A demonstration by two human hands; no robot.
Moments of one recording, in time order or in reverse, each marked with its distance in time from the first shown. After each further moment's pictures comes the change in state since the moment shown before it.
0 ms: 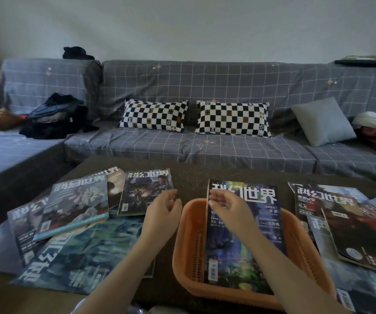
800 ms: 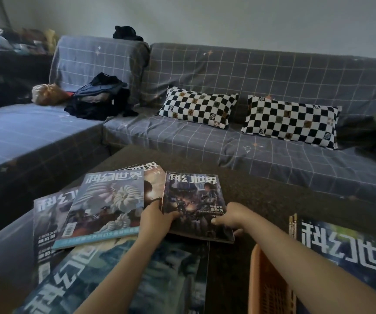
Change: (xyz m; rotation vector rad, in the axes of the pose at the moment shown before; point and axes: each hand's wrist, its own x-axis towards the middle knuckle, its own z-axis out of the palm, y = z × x) left_hand 0.118 -0.145 -0.047 0.041 0.035 -0.444; right_hand 0.174 0.017 0.150 -0.523 -0.601 0.507
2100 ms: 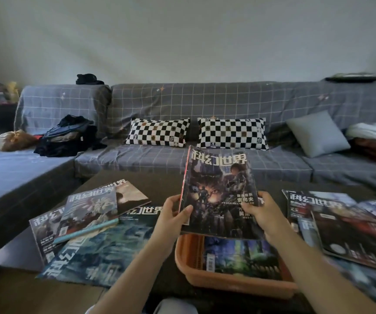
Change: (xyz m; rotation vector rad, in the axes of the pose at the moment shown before) left_hand -0.225 0.091 0.025 -0.628 -0.374 0.258; right_hand -0.237 0.183 -0.029 0.958 0.626 -0.223
